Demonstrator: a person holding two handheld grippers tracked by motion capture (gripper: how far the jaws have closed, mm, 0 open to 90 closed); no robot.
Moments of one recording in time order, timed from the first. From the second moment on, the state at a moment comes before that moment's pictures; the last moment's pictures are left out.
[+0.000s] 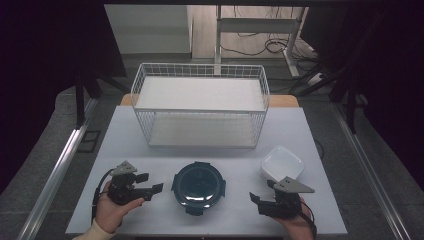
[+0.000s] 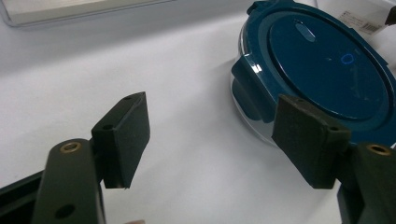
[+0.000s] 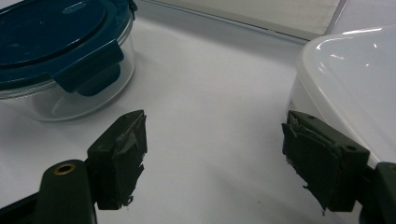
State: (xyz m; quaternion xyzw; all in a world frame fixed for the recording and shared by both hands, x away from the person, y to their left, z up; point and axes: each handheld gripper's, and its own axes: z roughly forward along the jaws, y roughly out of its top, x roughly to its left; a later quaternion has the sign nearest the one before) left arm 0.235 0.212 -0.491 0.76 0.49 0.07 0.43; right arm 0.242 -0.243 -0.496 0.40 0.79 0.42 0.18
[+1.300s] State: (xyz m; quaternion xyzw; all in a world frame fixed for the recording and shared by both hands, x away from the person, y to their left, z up) left arm 0.249 0.204 -0.493 0.74 0.49 0.01 0.45; right arm 0.246 -0.212 -0.488 0.43 0.78 0.46 0.06
